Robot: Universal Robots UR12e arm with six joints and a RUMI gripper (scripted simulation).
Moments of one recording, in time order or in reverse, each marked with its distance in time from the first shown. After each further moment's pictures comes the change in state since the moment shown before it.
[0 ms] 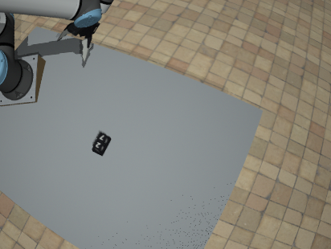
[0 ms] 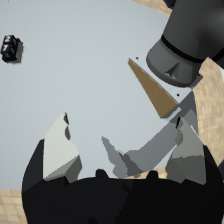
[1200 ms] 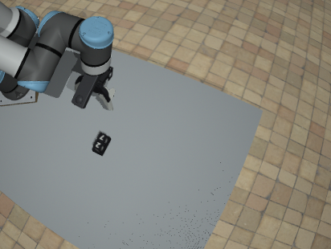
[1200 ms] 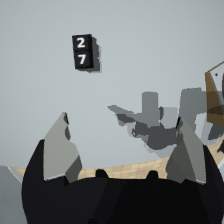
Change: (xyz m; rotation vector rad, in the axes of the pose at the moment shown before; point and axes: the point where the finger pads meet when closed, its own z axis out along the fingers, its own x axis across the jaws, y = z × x) arm -0.223 -0.122 0.023 -0.561 -0.178 -0.058
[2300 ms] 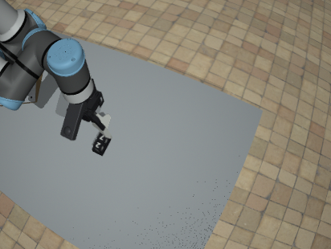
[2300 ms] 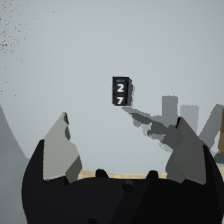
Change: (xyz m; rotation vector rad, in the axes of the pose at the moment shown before) arm -0.056 -0.103 -0.023 -0.026 -0.198 -0.034
